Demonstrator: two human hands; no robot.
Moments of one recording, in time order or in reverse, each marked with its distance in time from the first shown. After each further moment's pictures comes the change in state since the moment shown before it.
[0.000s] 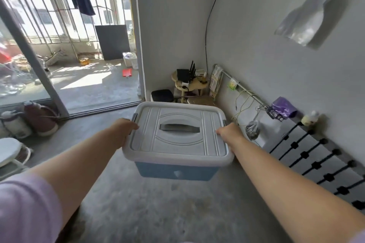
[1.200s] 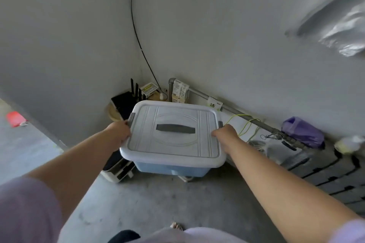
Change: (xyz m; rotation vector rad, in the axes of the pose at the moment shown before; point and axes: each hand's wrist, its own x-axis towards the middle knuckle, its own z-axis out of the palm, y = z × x) left_hand 0.620 0.366 0.219 0.442 -0.441 0.144; right_hand 0.523 -0.213 0.041 0.225 0.281 0.467
